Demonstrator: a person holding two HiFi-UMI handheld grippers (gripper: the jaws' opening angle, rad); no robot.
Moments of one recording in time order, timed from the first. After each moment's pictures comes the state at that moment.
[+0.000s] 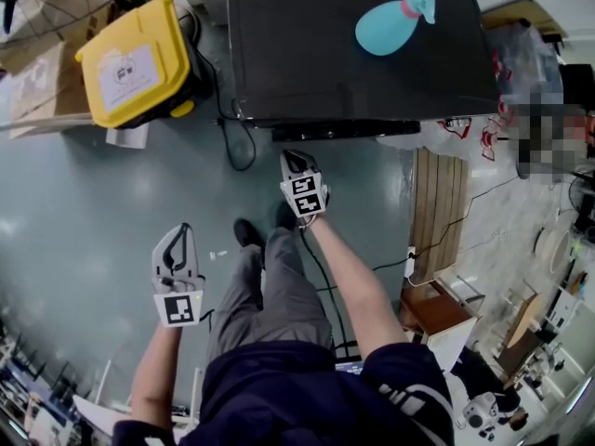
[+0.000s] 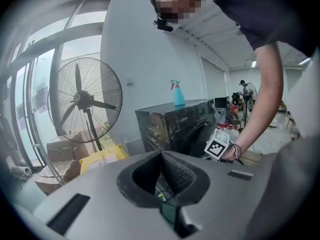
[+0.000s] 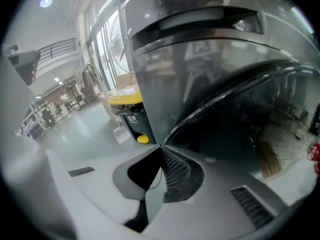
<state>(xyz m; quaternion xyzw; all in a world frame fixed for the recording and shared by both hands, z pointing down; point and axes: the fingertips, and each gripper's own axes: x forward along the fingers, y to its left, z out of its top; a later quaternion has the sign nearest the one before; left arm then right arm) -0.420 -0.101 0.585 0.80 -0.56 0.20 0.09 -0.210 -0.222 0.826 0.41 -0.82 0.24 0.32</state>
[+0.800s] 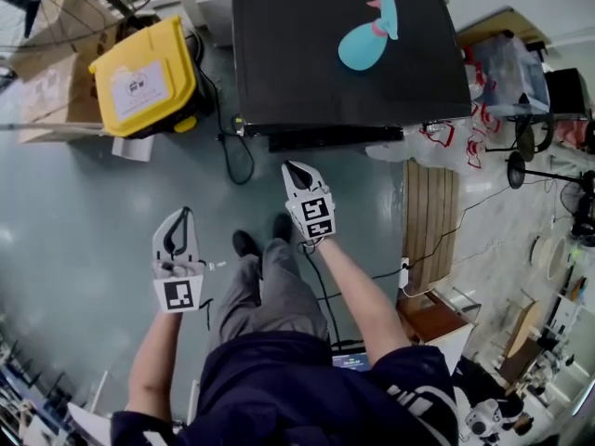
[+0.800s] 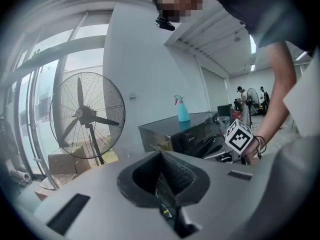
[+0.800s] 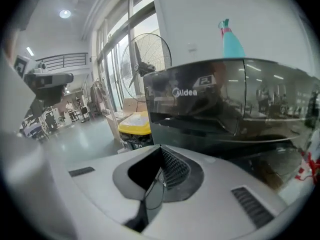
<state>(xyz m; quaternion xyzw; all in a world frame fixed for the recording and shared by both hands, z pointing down) -0.413 -0.131 0.513 0.81 -0.57 0.15 0.04 -0.207 -0.216 0.671 0.42 -0.86 0.18 0.23</state>
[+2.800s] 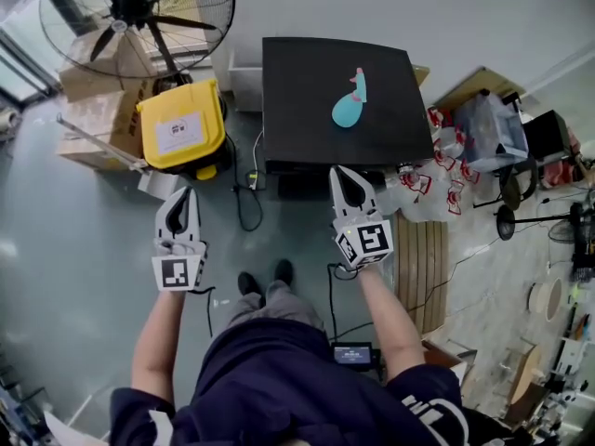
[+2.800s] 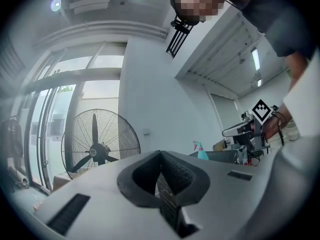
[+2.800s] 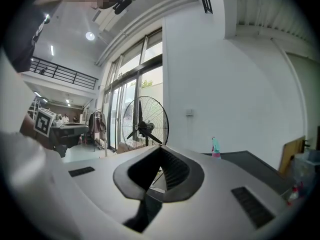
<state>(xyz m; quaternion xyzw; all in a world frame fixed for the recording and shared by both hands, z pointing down) -0.446 -0.144 0.288 0.79 -0.61 0.00 -0.06 -0.164 -0.210 0.294 0.47 -0.88 0.02 0.04</state>
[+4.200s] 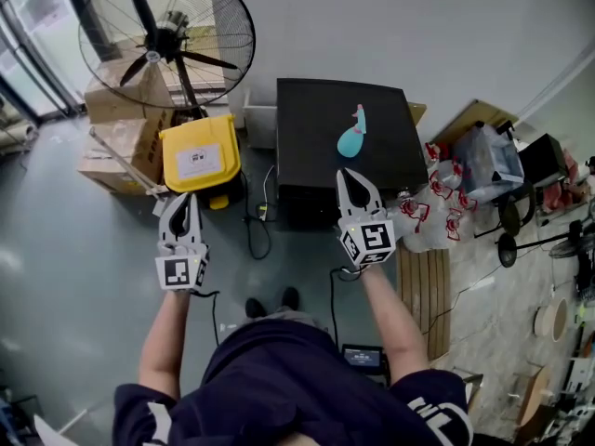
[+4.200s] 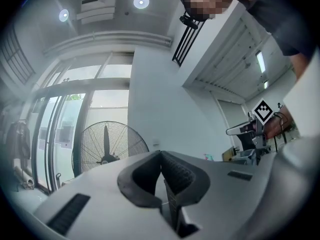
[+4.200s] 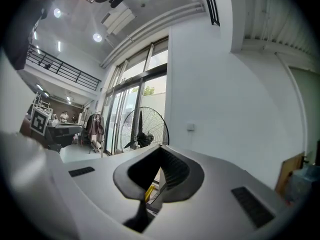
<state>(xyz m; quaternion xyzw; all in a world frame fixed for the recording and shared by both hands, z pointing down) -0.495 -0.112 0.214 0.76 -0.64 -0.02 -0.10 -0.185 -0.196 0.197 0.48 -0.88 -0.04 0.02</state>
